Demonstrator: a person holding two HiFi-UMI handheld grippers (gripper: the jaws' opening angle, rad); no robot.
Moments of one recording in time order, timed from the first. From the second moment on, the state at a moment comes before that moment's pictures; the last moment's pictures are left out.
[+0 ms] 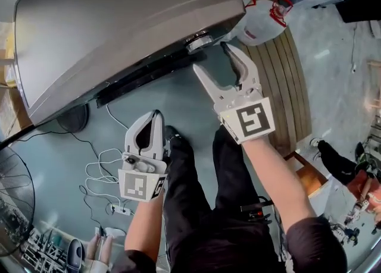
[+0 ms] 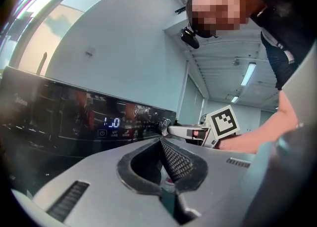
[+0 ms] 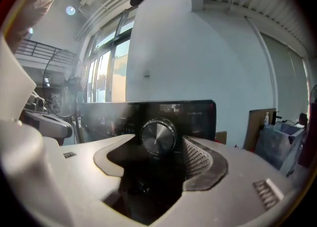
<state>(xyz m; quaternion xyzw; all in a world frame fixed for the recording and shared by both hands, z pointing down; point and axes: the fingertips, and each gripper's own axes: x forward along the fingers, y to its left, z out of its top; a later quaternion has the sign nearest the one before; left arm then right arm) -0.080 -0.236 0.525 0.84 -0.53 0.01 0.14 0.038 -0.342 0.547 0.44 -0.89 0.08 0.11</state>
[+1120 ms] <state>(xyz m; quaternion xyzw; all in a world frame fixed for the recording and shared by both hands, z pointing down) -0.082 -0.229 0.558 0.84 -0.52 0.00 0.16 0.029 -0.376 0.540 0.42 -0.78 0.43 -0.18</state>
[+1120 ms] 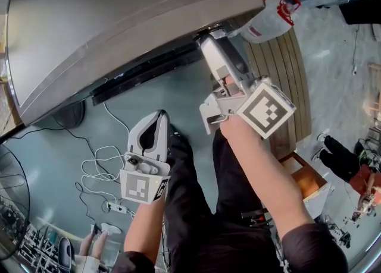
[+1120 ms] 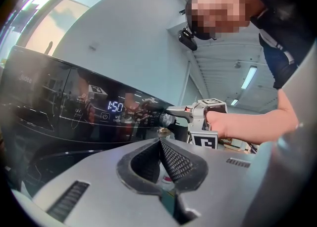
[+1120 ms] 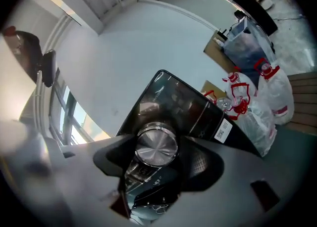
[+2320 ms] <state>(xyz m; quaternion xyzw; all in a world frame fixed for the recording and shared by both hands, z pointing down) -0.079 -0.232 0.564 0.84 -0.51 0.00 0.17 0.026 -0.369 0.546 0.50 -0.84 0.20 0.01</state>
